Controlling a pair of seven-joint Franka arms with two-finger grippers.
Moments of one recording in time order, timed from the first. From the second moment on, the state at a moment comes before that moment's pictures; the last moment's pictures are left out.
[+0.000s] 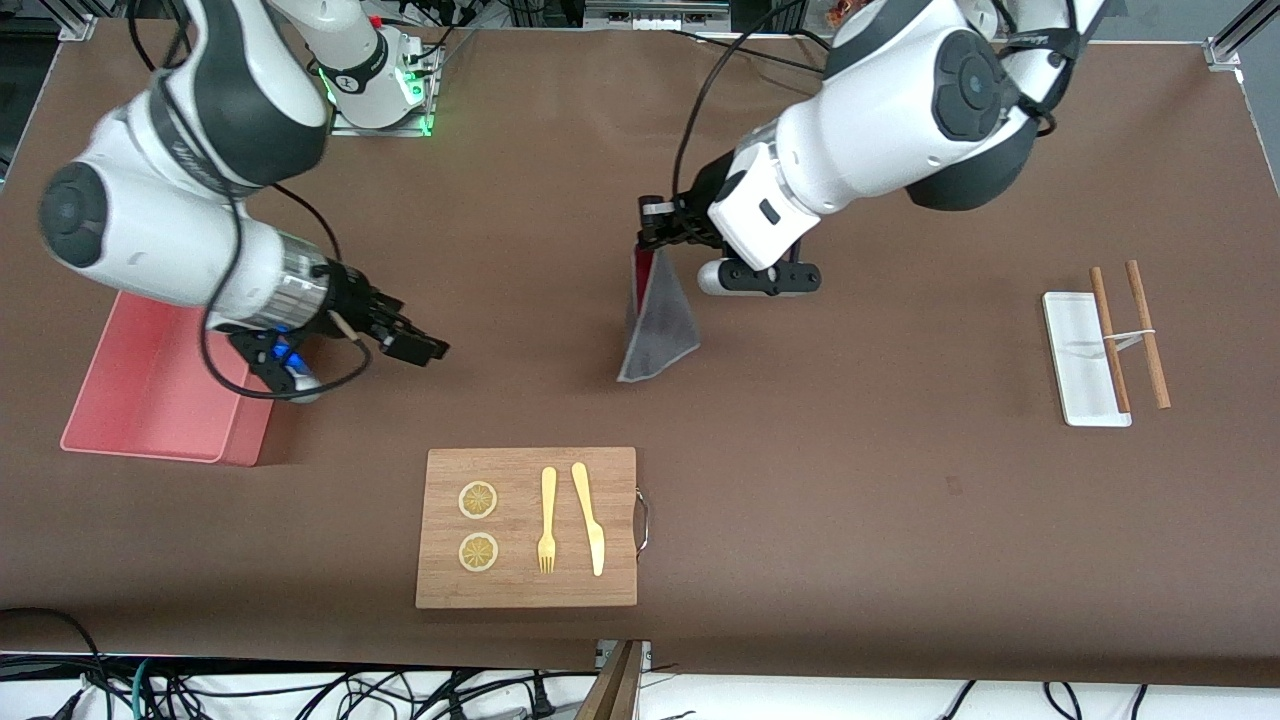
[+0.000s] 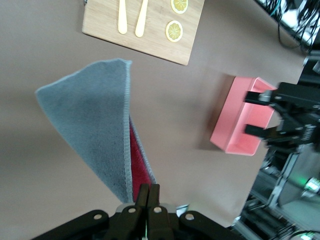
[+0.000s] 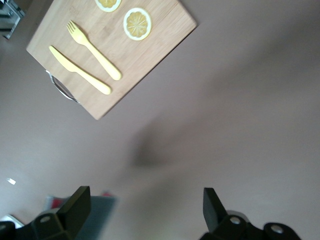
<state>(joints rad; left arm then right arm) -0.11 0.42 -0.62 -1.35 -0.38 2.00 -0.83 0.08 0.35 0.28 -1.51 0.30 1.89 1.00</state>
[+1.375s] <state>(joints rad) -0.17 0.43 -0.62 -1.34 -0.38 2.10 -1.08 0.18 0.49 0.41 -1.51 0.30 2.26 1.32</state>
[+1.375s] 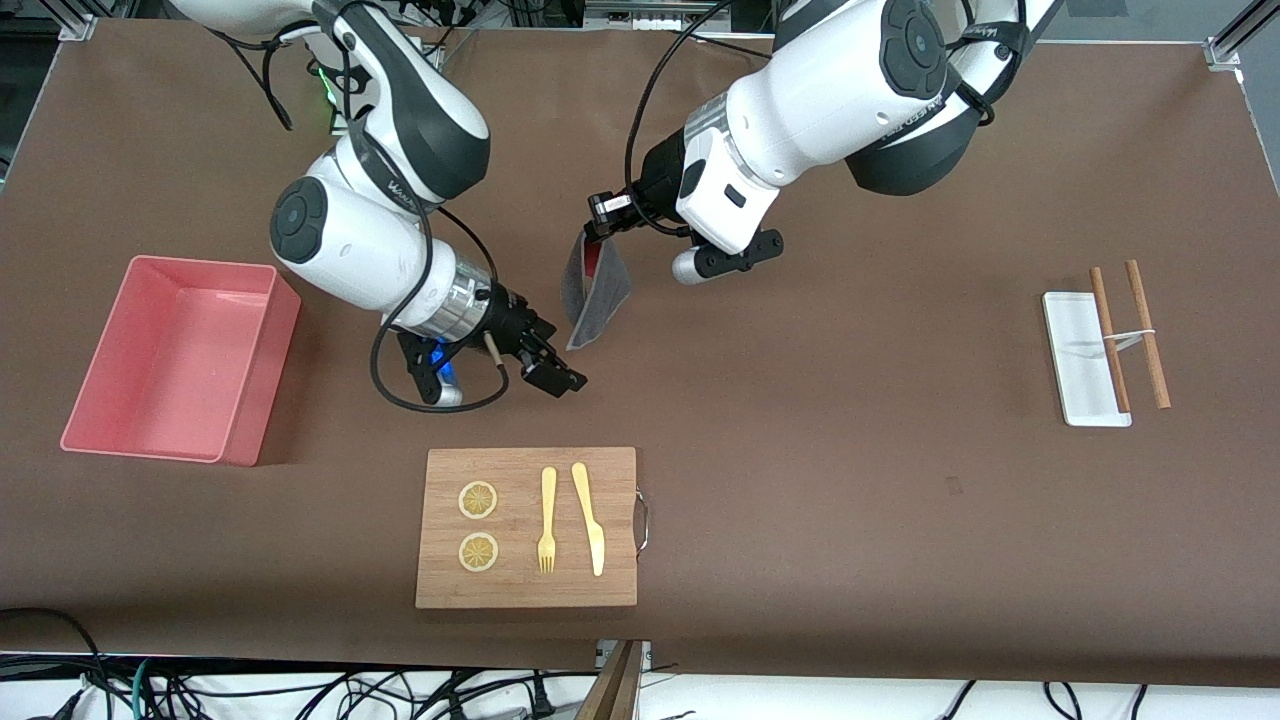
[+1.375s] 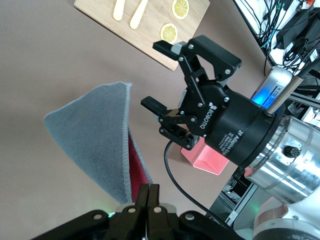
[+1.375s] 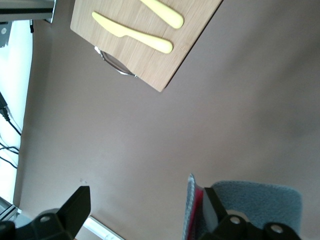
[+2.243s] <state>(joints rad) -0.17 0.43 -0.62 -1.34 -0.38 2.10 -1.08 0.26 0.54 0.42 -1.51 0.30 2.30 1.35</state>
